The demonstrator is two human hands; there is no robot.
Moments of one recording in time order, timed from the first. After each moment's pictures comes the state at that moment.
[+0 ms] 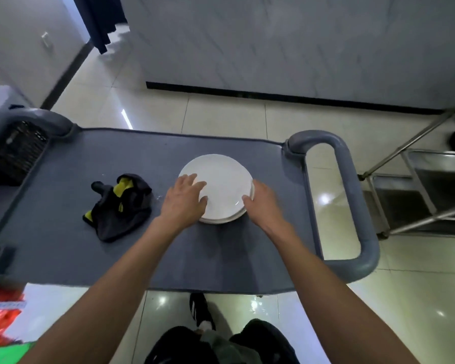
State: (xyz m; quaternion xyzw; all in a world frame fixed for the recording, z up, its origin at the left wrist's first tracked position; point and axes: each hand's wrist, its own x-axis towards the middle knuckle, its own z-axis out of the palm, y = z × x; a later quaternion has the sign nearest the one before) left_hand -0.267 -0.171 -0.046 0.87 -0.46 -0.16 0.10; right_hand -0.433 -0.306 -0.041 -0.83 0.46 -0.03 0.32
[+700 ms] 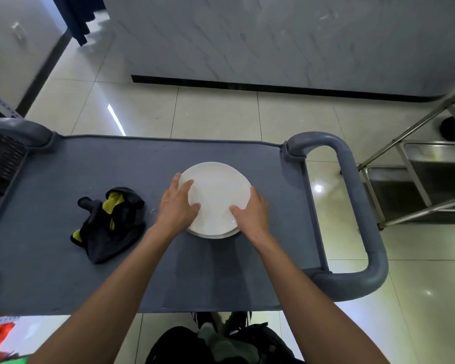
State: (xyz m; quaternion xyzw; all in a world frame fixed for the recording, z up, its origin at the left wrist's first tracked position) left_hand -0.234 -0.195 -0.069 0.88 -0.36 -0.25 0.18; right_hand -0.398 -0.300 -0.070 -0.72 0.57 -0.08 0.38
